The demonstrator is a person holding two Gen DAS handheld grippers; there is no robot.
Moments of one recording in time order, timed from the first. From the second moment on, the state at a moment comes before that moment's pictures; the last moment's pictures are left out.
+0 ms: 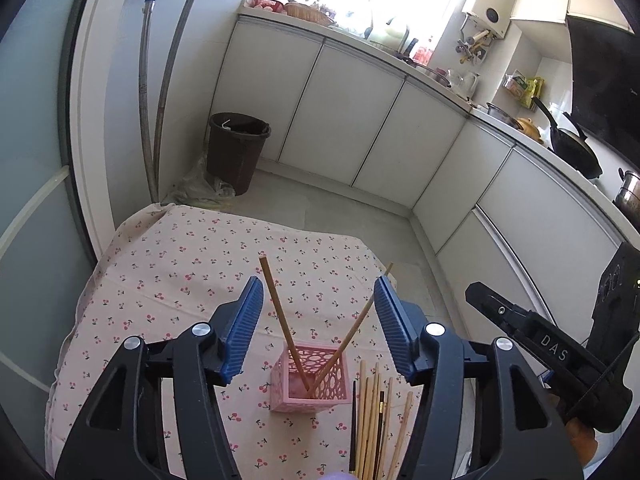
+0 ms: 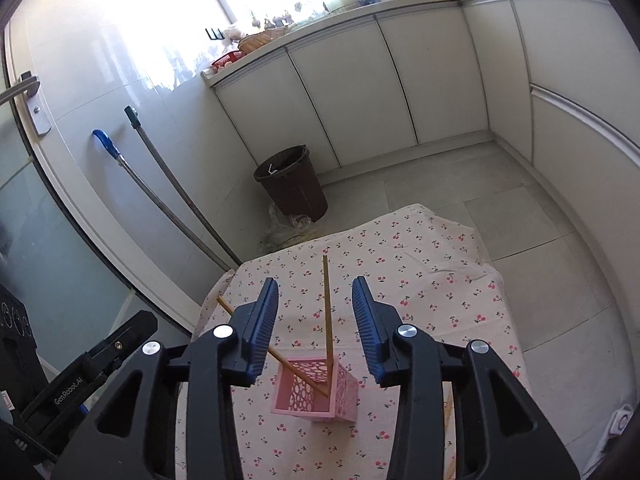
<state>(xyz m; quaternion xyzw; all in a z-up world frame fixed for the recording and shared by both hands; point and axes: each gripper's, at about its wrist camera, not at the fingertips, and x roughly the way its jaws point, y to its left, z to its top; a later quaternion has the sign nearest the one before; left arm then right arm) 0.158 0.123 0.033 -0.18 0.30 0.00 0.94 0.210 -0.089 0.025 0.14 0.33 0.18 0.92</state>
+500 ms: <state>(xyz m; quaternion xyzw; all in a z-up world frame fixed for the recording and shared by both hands) 0.144 0.082 0.013 -0.12 0.33 0.02 0.94 0.167 -0.119 0.007 0.10 0.33 0.12 0.93</state>
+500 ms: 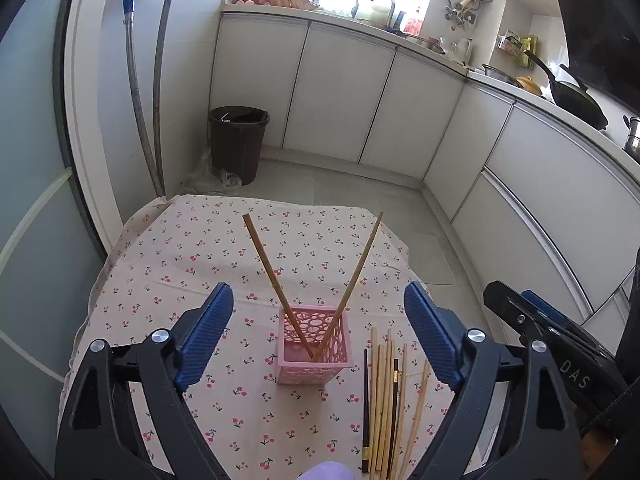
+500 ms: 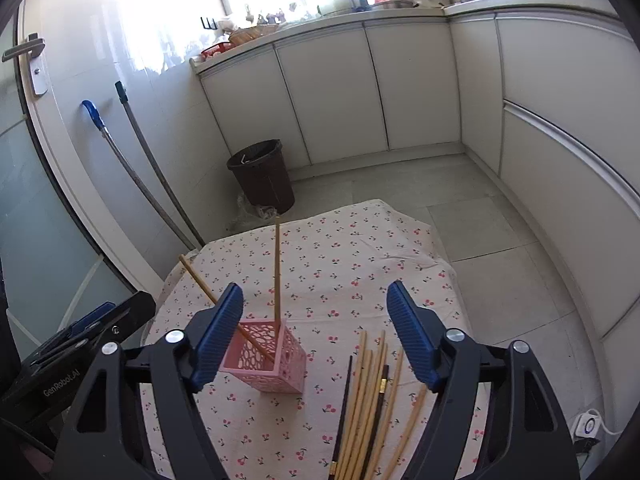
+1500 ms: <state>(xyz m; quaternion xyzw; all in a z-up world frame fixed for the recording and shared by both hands) 0.249 -0.099 -0.151 0.05 0.58 -0.17 0.79 0.170 -0.307 -0.041 0.33 0.40 0.02 0.85</state>
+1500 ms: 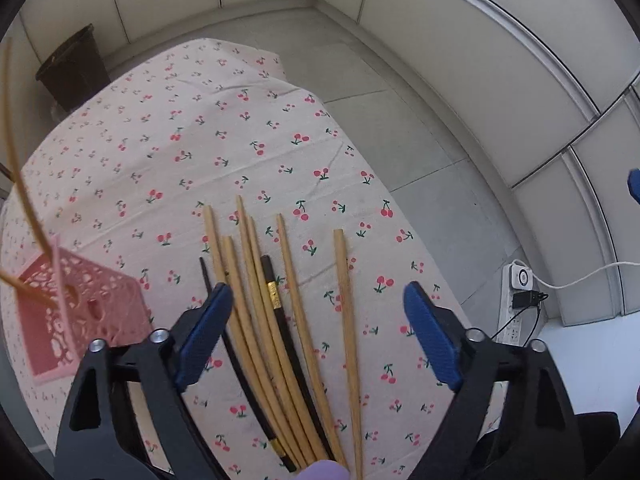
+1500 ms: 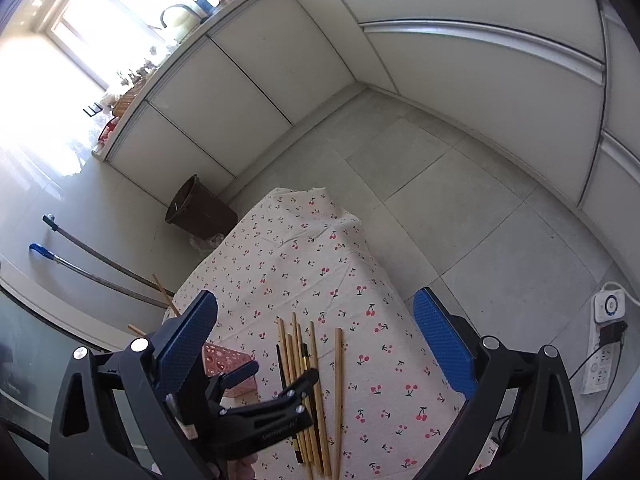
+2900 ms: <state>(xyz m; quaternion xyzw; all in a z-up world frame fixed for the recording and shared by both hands) 0.170 -0.023 -0.077 -0.02 0.46 -0.14 0.87 0.234 -0.237 -0.176 0.26 0.58 -0.02 0.77</state>
